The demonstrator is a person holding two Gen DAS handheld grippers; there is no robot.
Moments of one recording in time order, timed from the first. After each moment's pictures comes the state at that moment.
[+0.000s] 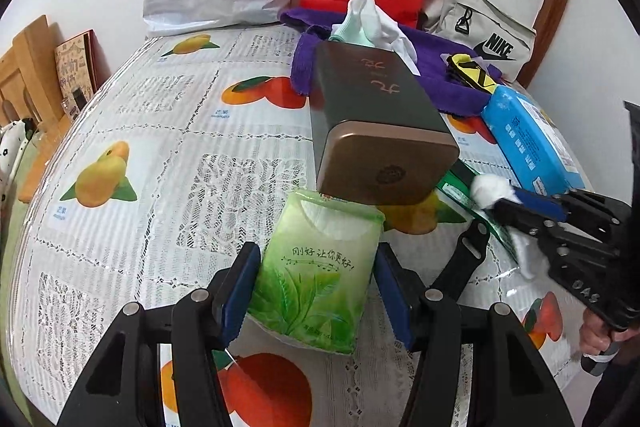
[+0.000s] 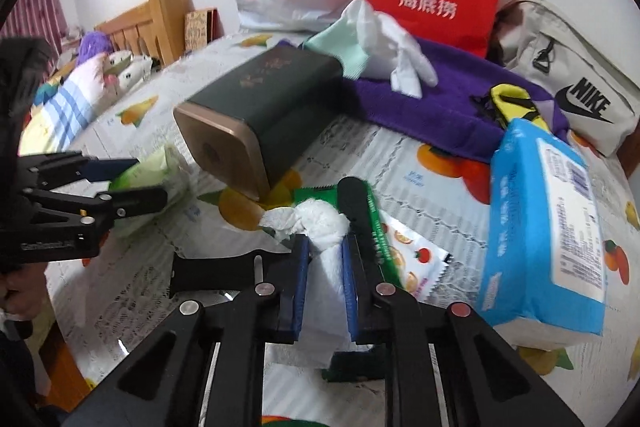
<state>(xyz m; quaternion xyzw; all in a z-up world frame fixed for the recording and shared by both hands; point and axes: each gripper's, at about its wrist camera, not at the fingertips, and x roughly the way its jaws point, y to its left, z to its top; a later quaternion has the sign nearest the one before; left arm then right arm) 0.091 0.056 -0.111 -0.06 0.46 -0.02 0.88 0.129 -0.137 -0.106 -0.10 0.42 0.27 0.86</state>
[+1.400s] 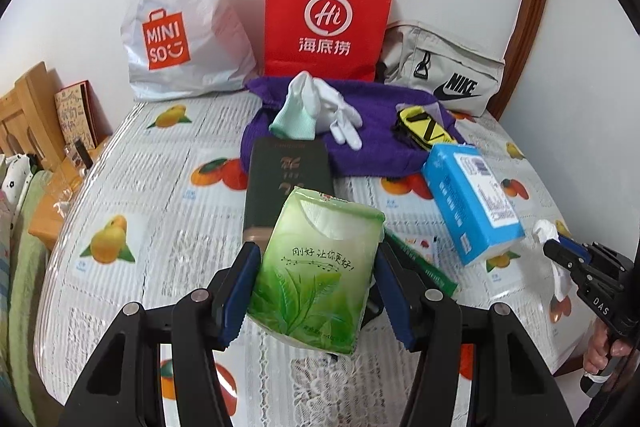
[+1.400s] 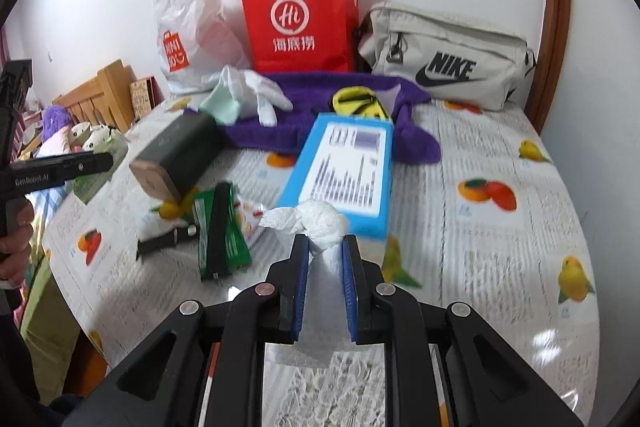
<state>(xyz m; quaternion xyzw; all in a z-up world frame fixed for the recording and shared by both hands) 0.092 0.002 -0.022 -0.05 0.42 -0.02 0.91 0.099 -0.288 -0.046 -0.02 0.39 0.18 0.90</state>
